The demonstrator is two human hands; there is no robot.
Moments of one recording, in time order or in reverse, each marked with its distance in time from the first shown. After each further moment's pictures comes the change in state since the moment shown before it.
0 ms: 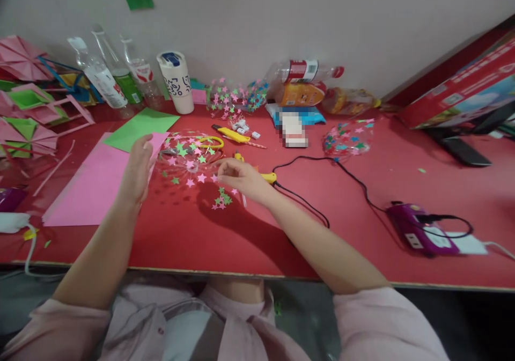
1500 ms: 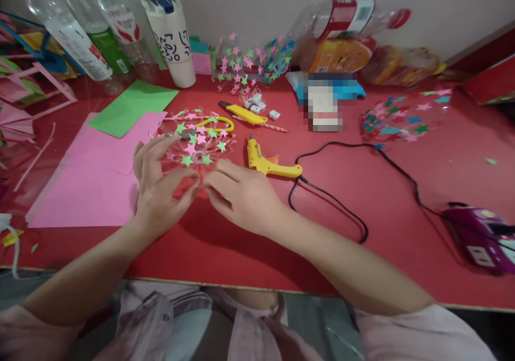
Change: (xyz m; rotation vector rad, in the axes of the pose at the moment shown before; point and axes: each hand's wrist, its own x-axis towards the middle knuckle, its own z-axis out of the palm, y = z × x) left_hand -0.045 0.030 0.023 0.573 -0.096 0.588; right_hand -0.009 -0.014 0.033 -0.843 0.073 -0.563
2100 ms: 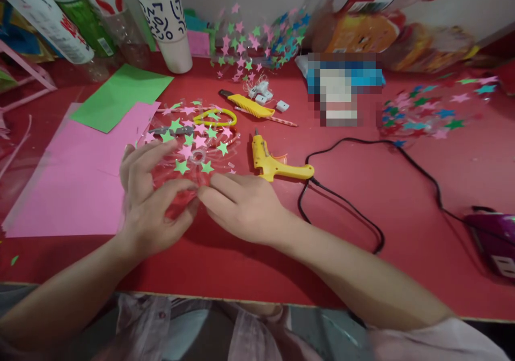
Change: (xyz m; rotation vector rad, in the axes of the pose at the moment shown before) left_hand -0.001 0.002 -0.006 -0.003 -0.087 0.044; right_hand -0.001 0.007 0.012 -0.283 0.010 -0.155
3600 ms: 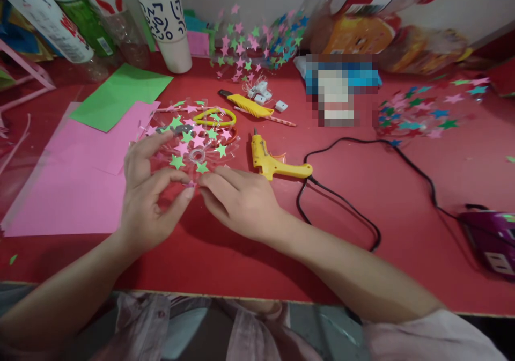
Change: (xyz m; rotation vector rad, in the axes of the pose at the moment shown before) left_hand 0.003 -0.005 -0.002 -0.176 -0.060 -0.141; right_hand 0.002 -0.004 0.004 0.187 0.020 0.179
